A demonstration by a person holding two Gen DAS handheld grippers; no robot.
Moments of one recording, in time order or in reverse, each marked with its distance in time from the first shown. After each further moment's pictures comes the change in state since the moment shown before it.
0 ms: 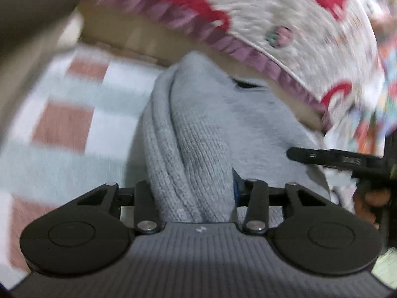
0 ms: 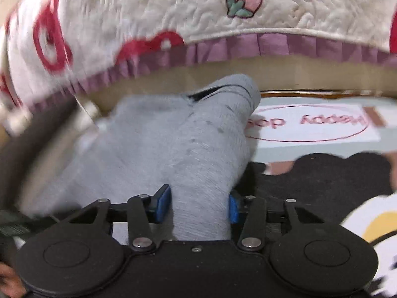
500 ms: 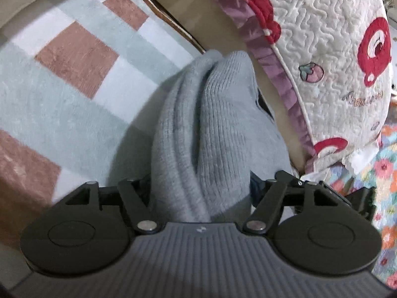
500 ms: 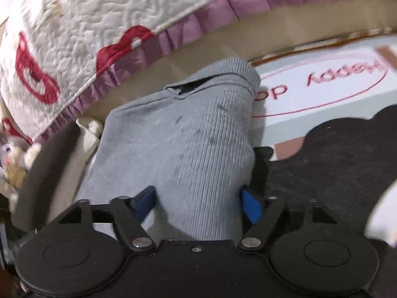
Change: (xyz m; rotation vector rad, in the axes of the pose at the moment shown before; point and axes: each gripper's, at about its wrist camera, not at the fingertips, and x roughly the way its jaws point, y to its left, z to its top) left arm 0.027 0.061 -0.009 -0.457 0.056 -0.123; right arm 0.050 -0.060 0.011 0.301 0.087 0.231
